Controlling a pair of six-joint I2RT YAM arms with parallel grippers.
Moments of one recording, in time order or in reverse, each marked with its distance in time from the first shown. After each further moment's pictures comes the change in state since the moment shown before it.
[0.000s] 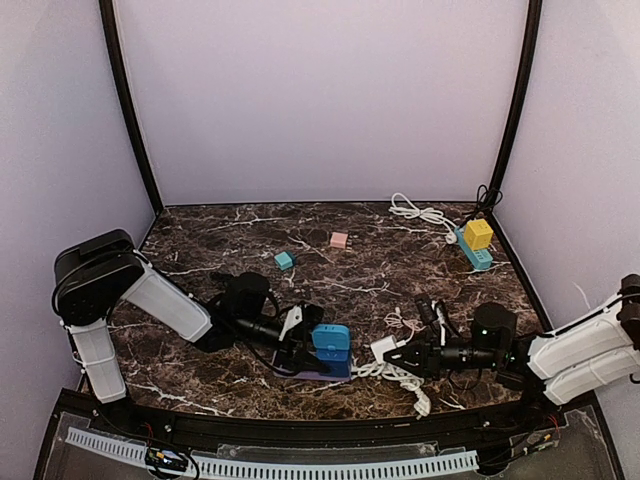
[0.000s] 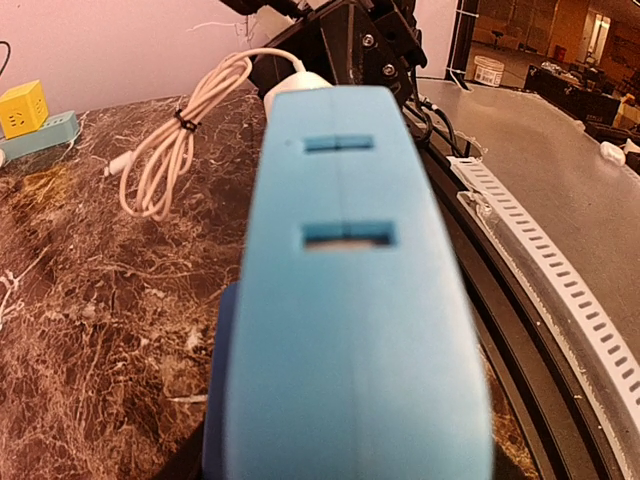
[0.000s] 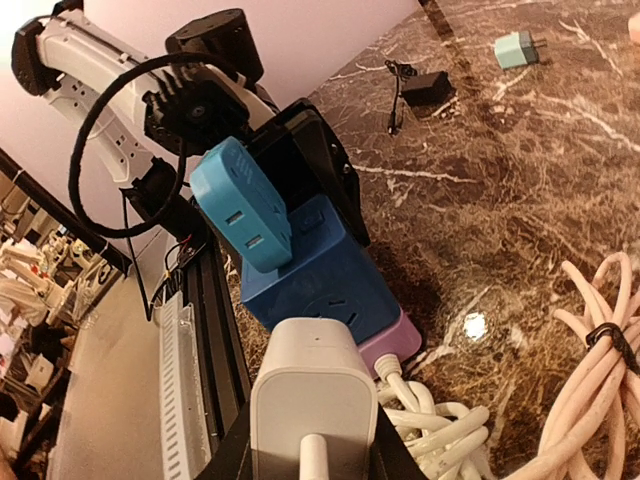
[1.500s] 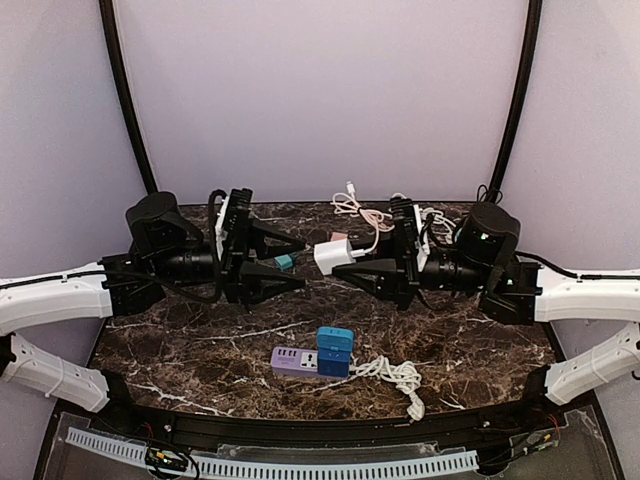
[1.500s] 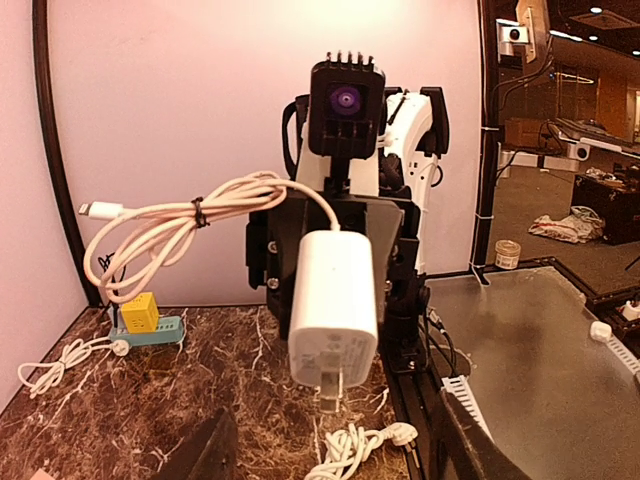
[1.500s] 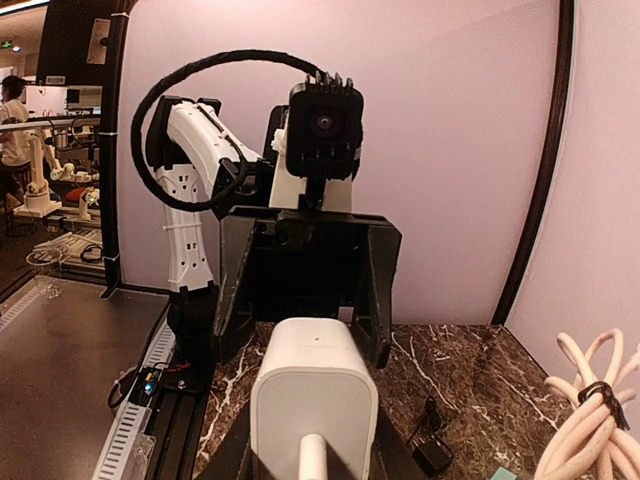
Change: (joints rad) left arm -0.014 -0.701 0.154 -0.369 -0.141 -0.253; right arm 0.125 -0.026 0.716 -0.381 -0.054 -0.659
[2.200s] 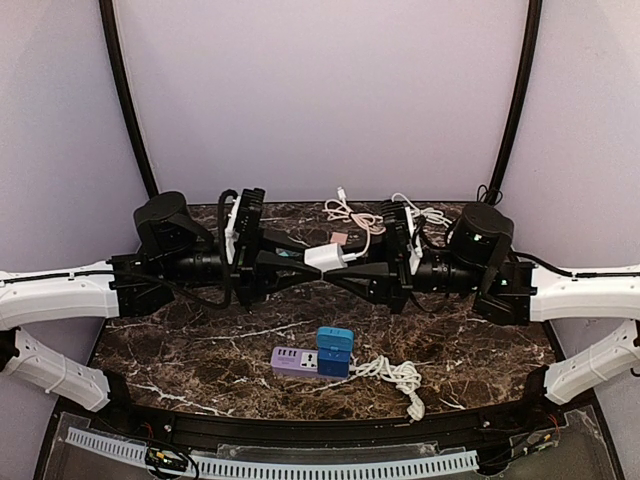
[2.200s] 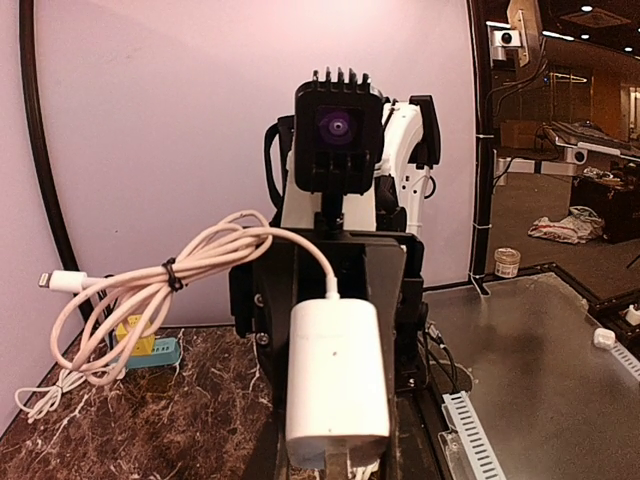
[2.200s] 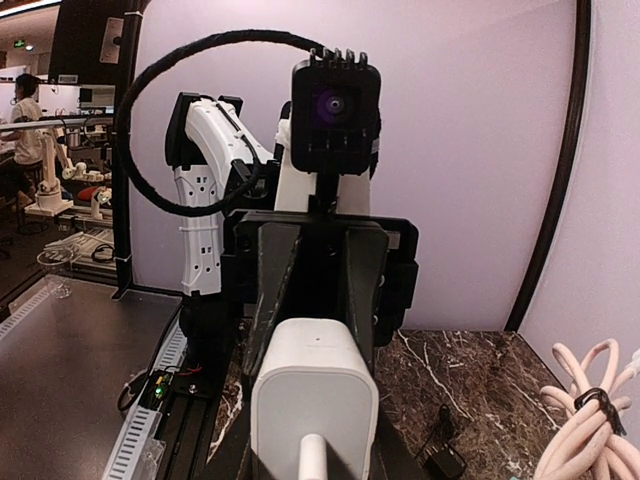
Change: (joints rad) left arm -0.077 0.050 0.041 0.046 -0.043 -0.001; right arm 0.027 0.038 0.030 0.006 0.000 -0.003
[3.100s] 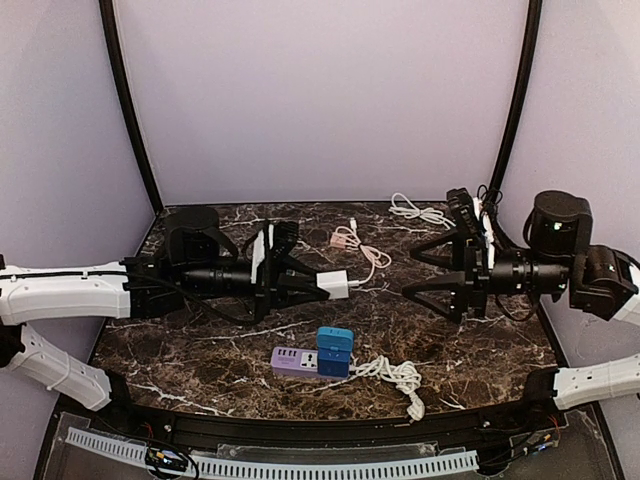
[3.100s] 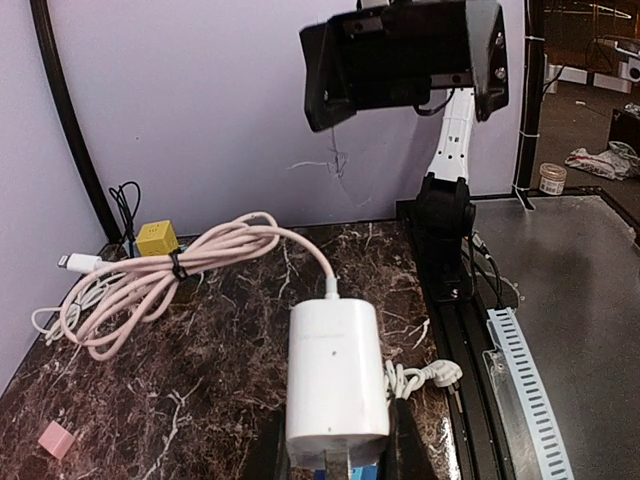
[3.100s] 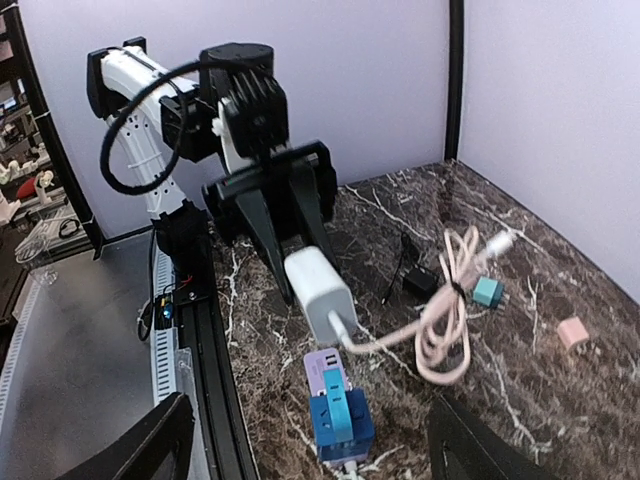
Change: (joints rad) left arm -0.010 0.048 0.000 -0.198 -0.135 0.164; right arm 0.003 -0.436 0.091 -0.885 0.281 0.161
